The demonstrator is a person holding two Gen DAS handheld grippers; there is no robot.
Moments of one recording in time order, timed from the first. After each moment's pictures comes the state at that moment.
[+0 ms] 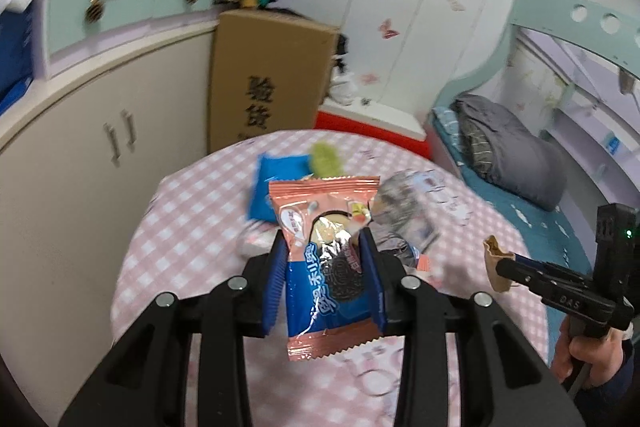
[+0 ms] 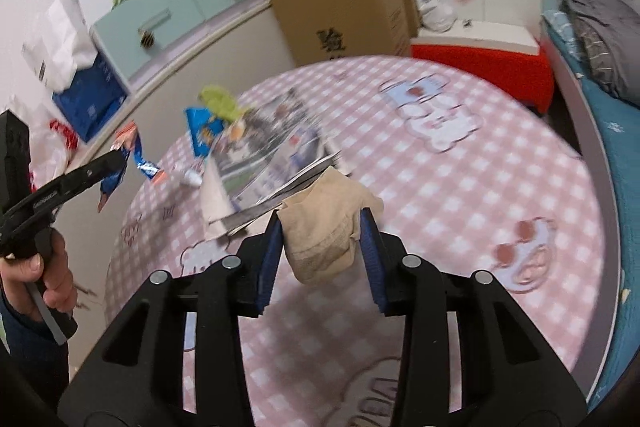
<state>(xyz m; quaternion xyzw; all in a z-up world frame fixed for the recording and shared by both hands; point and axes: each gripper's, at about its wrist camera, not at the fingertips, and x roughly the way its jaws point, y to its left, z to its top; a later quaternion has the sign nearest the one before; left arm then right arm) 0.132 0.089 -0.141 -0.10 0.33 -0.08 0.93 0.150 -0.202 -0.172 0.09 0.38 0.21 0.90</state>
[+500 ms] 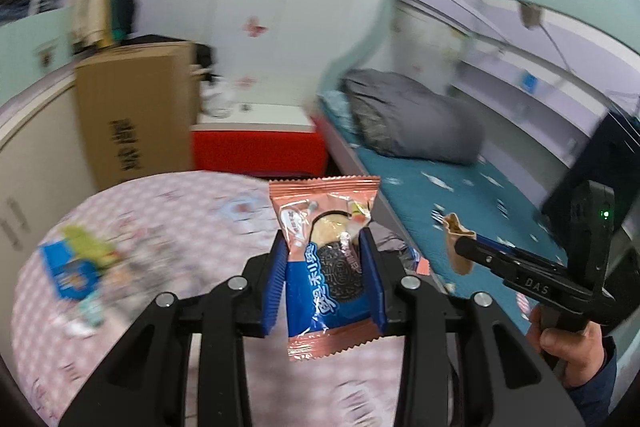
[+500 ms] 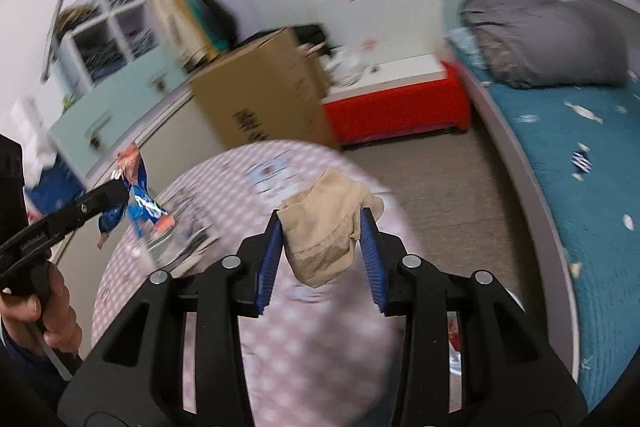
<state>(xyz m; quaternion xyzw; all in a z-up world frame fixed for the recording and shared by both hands) 0.160 -0.123 -0.100 -0.02 0.31 -0.26 0.91 0.108 -0.380 -0.145 0.18 0.30 0.07 0.93</state>
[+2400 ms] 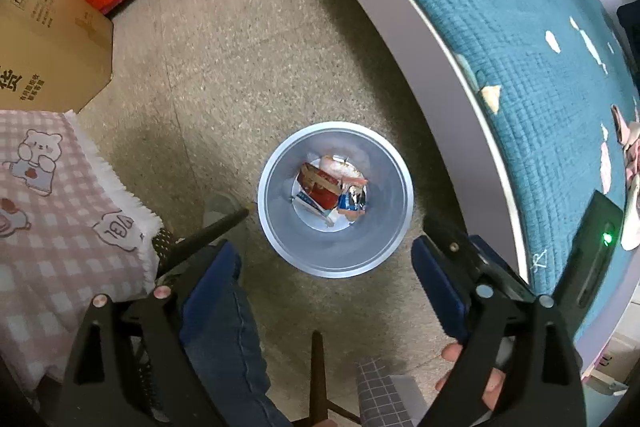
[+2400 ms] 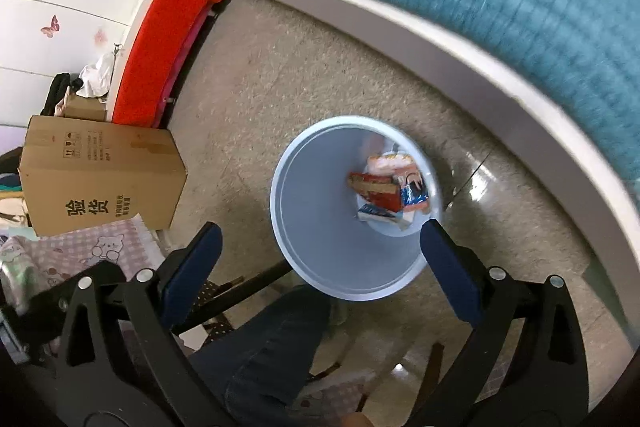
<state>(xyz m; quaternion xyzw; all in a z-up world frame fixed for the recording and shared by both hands) 0.248 -0.491 -0.425 0.18 0.66 -0.21 0.69 0.083 -0.619 -0.498 0.49 0.47 -0.17 0.71</state>
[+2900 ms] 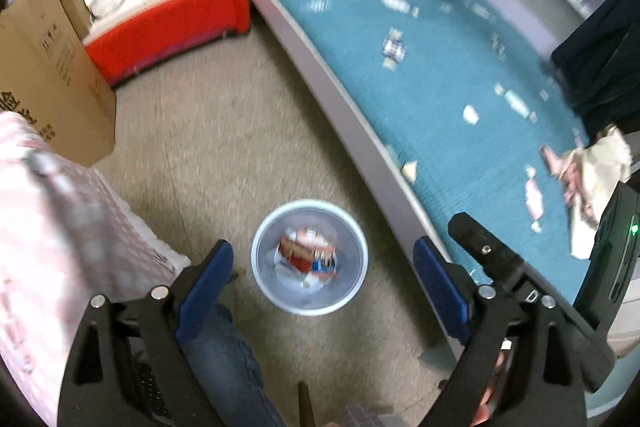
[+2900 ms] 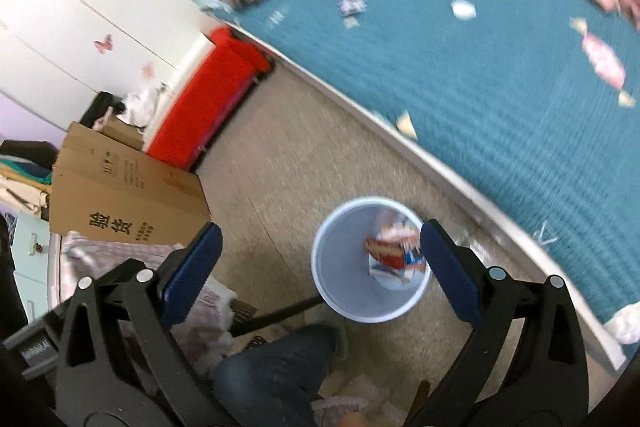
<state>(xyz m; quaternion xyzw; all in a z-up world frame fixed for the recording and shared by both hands) 0.200 -0.456 -0.278 0.12 0.53 -0.28 0.79 0.050 -0.607 -0.318 0.41 0.37 -0.19 0.81</state>
